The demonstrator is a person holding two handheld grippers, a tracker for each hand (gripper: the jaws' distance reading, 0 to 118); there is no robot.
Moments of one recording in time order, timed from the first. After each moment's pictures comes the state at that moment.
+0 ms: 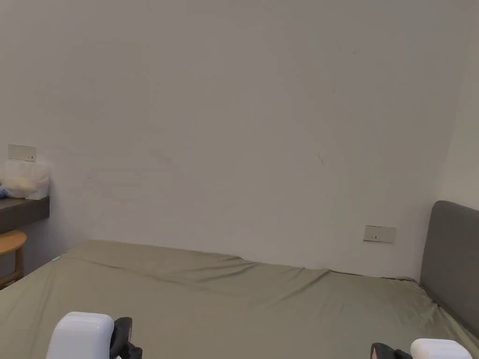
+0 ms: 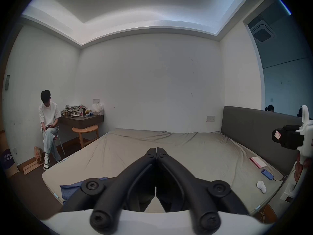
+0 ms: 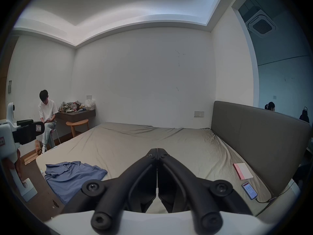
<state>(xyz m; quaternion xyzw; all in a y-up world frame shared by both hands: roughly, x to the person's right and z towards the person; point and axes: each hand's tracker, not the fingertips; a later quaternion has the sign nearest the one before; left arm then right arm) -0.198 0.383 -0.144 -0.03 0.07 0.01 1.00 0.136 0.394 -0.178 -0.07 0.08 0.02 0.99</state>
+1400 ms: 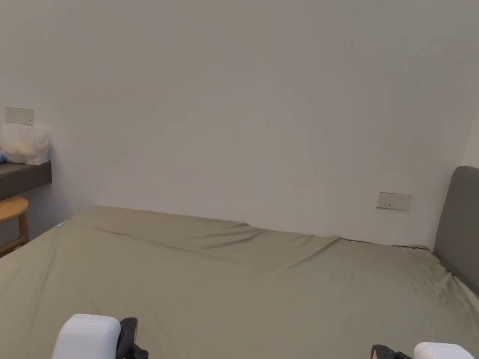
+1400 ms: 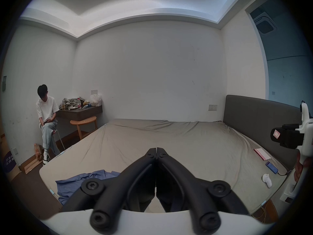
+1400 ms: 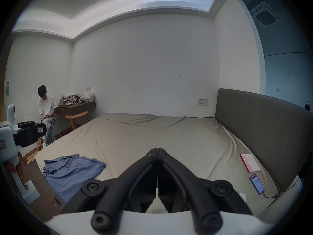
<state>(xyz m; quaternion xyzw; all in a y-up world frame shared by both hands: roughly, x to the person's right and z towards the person) -0.196 0.343 -0.199 -0.08 0.07 0.01 0.99 0.129 0.351 -0.235 -0.12 0.09 0.01 0.99</state>
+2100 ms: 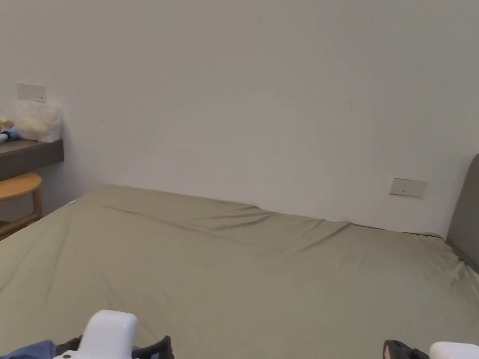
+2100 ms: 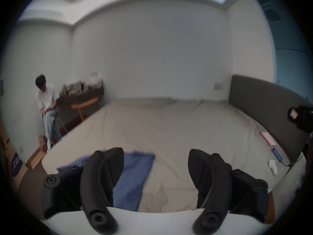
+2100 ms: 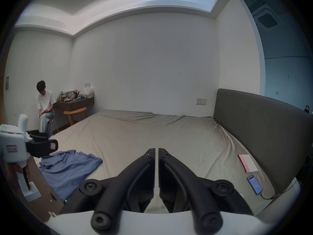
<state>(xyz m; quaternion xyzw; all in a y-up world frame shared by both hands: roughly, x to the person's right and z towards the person) -0.219 0.283 -0.236 -0.23 0.09 0.02 0.97 0.125 0.335 -0.233 -0.13 0.09 0.04 0.99</state>
